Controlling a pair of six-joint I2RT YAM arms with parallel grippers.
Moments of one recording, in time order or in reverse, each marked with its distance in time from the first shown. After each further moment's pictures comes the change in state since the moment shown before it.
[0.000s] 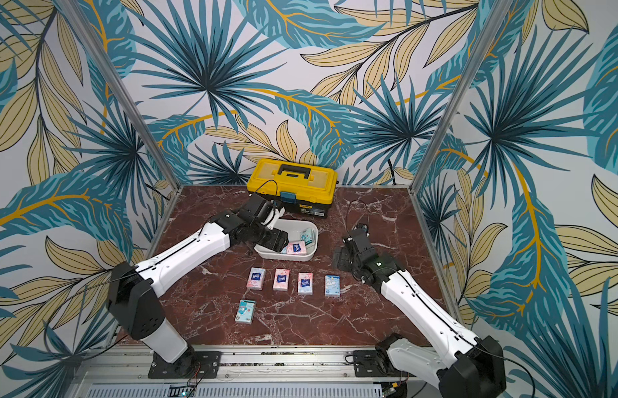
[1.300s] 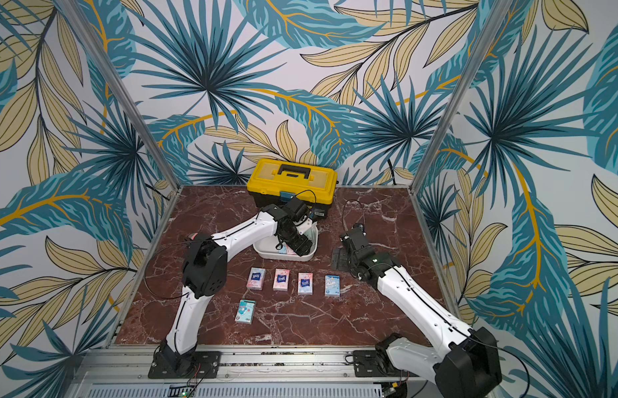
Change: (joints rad) left arm -0.044 0.528 0.414 -0.121 0.059 0.280; right arm -0.002 0.056 0.011 -0.008 0.008 -0.053
